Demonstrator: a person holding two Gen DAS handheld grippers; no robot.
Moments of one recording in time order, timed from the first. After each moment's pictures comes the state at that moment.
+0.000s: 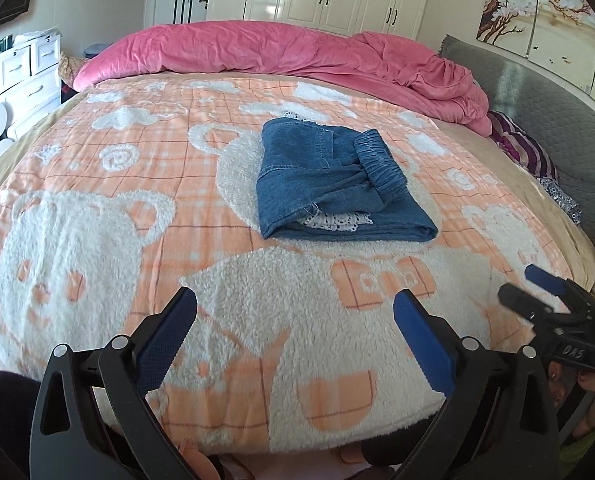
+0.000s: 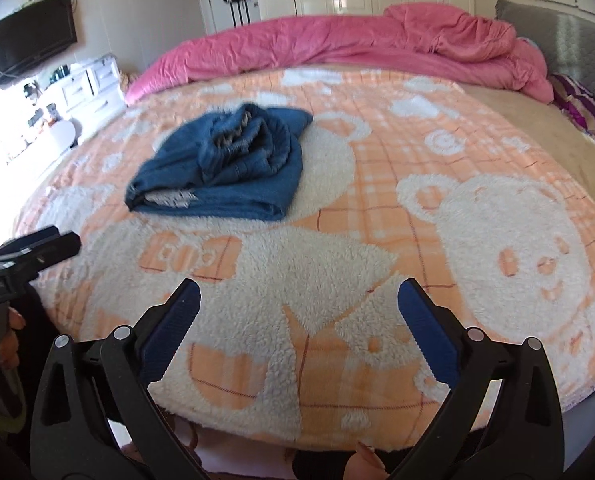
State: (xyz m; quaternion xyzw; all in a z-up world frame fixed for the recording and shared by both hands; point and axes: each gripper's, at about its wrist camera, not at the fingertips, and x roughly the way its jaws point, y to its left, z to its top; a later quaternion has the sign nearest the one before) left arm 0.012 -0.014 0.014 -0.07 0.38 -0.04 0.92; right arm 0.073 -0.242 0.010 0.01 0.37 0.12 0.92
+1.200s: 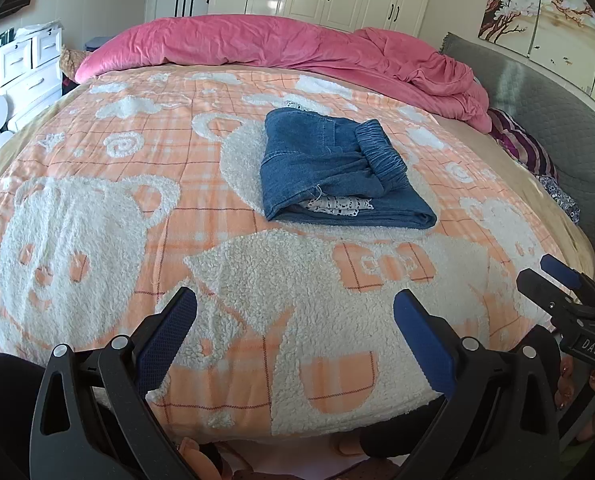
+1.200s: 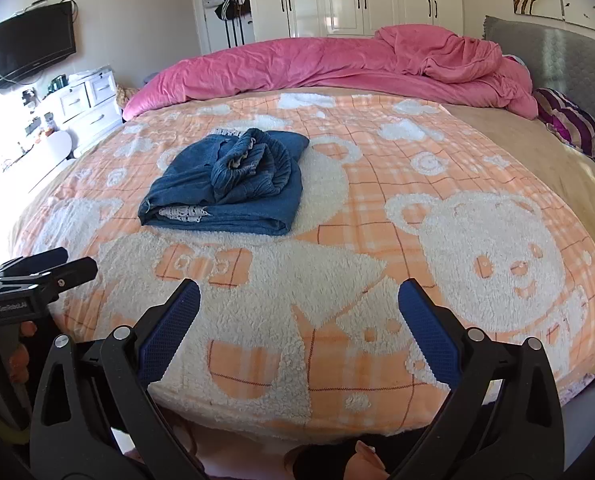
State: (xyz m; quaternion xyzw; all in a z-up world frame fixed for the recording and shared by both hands) left arm 0.005 -0.009 0.008 -0.07 0.39 -0.04 0.92; right arm 0.055 -0.234 0.024 0.00 0.36 0.10 0.93
